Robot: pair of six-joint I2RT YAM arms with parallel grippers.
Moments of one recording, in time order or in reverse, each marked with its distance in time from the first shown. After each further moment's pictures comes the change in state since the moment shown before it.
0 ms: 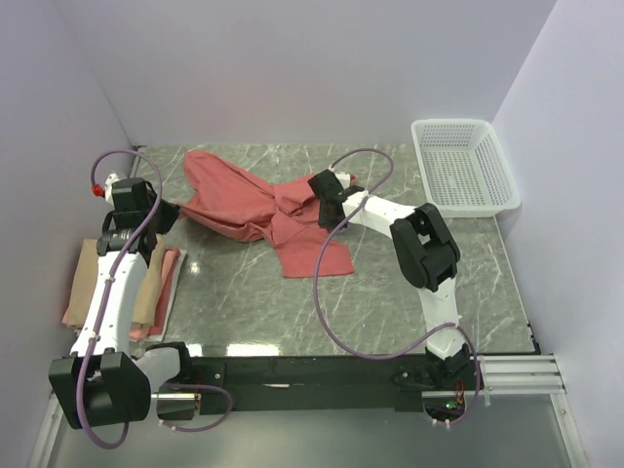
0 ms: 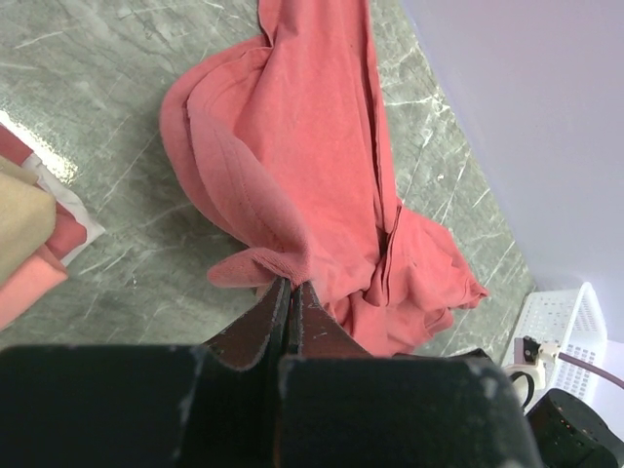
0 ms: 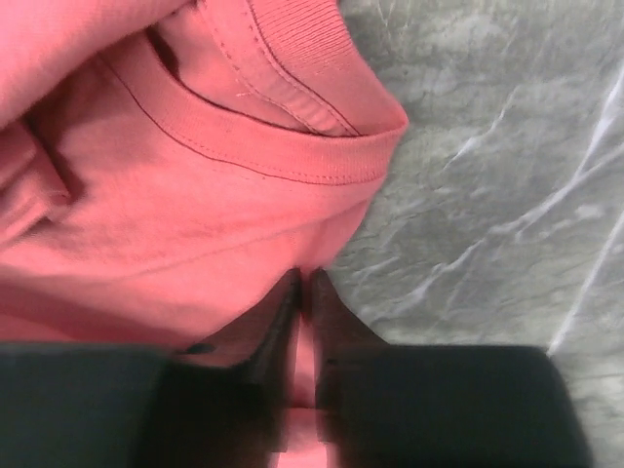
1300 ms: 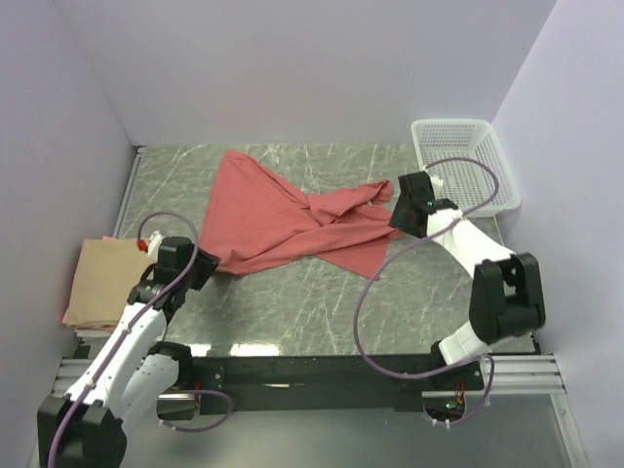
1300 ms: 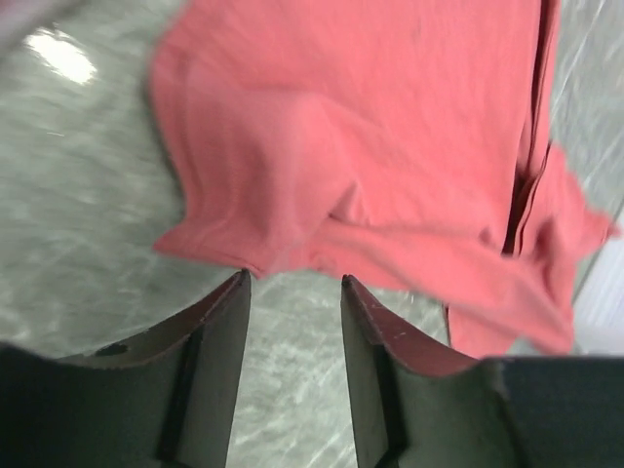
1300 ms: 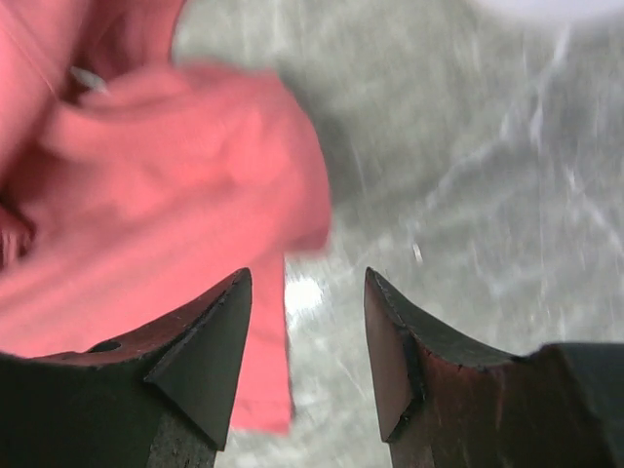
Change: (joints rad) left arm -0.305 -0.264 -0.457 0.023 -0.095 -0.171; right arm -0.369 -0.559 -0.460 0.004 0.007 -0.069
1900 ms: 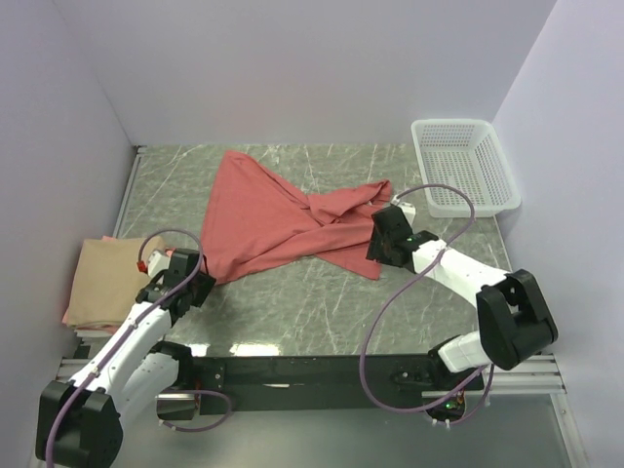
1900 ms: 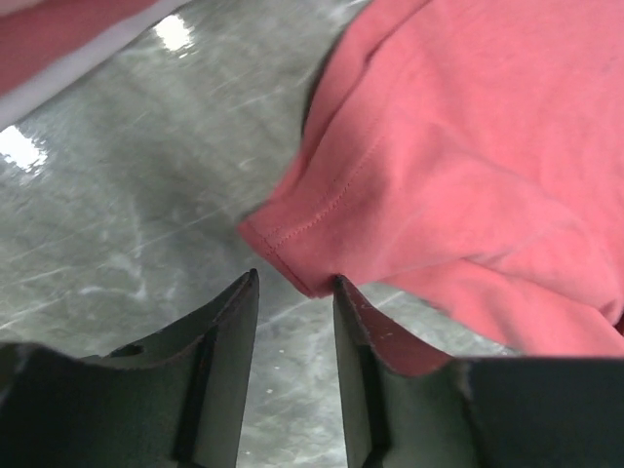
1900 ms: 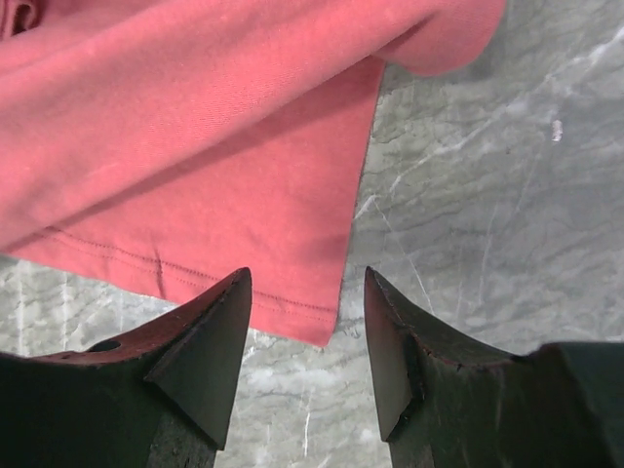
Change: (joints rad) left arm -0.045 0.019 -0.066 -0.130 -0.169 -0.164; right arm 0.236 -0.167 -0.293 0.106 -0.008 0.076
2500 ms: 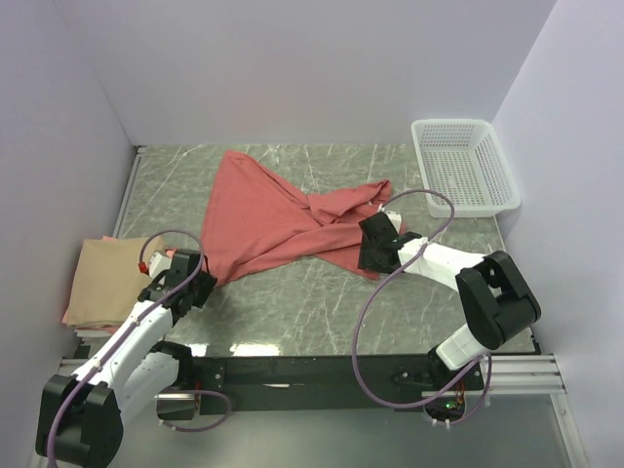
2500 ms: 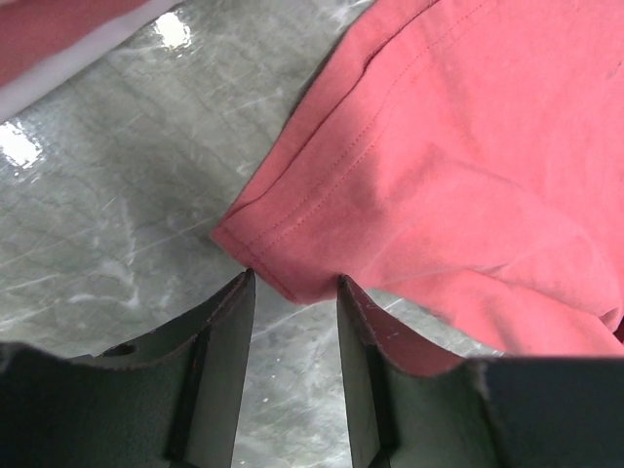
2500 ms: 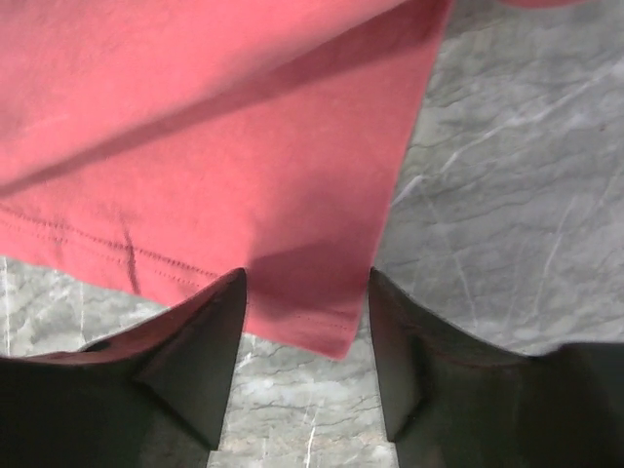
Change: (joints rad) left arm -0.002 0.025 -0.027 0.033 0.001 -0.024; right arm 0.051 0.139 0.002 0.024 -0.025 -0.004
